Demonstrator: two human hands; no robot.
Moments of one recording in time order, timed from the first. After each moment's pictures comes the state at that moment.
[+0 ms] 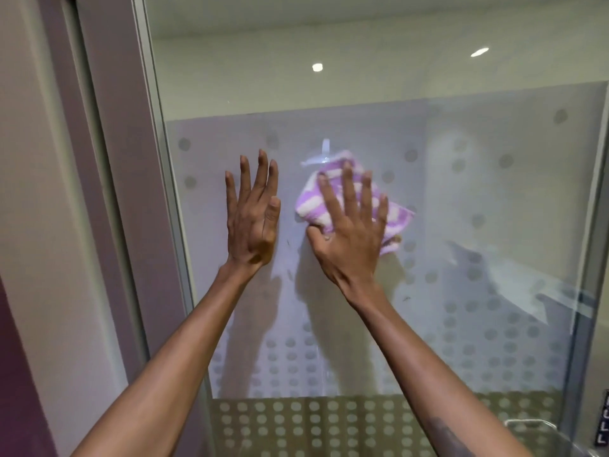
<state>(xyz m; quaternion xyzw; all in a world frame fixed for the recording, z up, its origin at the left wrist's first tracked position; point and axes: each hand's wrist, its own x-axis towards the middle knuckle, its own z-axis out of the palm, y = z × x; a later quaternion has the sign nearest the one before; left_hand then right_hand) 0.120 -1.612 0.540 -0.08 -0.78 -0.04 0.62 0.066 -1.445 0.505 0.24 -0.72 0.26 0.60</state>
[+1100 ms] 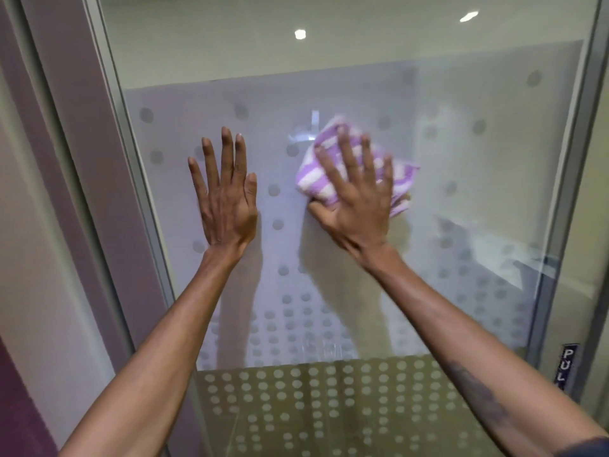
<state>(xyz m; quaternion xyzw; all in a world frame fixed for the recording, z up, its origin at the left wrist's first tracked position) 0.101 -1.606 0.520 0.07 -0.76 0.05 0.64 0.037 -1.389 0.508 0.24 -0.69 0.18 0.65</state>
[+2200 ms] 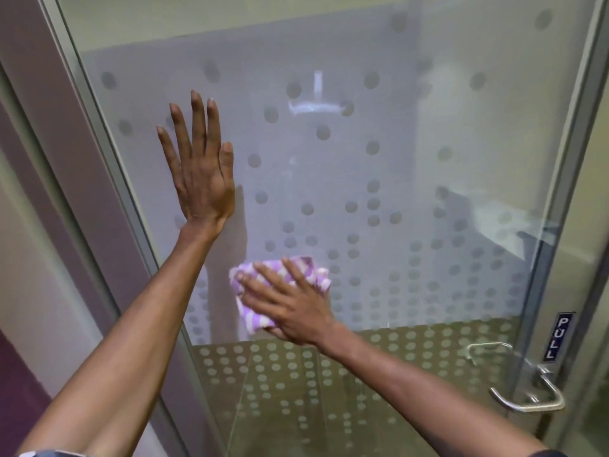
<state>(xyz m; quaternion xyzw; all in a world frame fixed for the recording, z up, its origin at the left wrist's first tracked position) 0.096 -1.612 0.519 0.06 -0.74 0.07 0.67 0.070 -1.436 0.311 0.53 -0.68 0.00 0.50</state>
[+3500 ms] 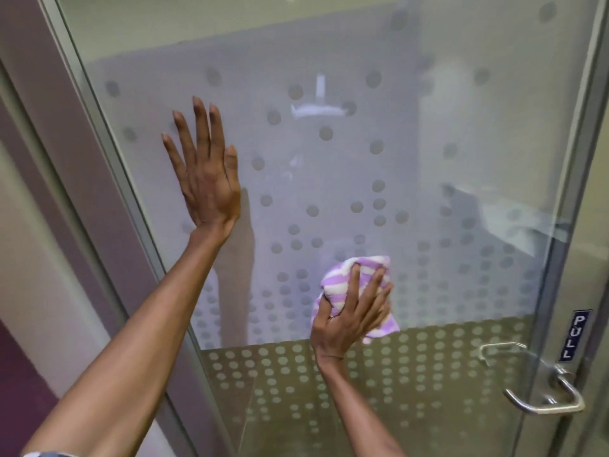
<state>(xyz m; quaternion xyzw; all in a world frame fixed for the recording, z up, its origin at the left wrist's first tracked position) 0.096 -1.605 0.519 0.06 -0.72 0.07 0.68 0.080 -1.444 0.264 0.03 -0.71 0.52 0.48</state>
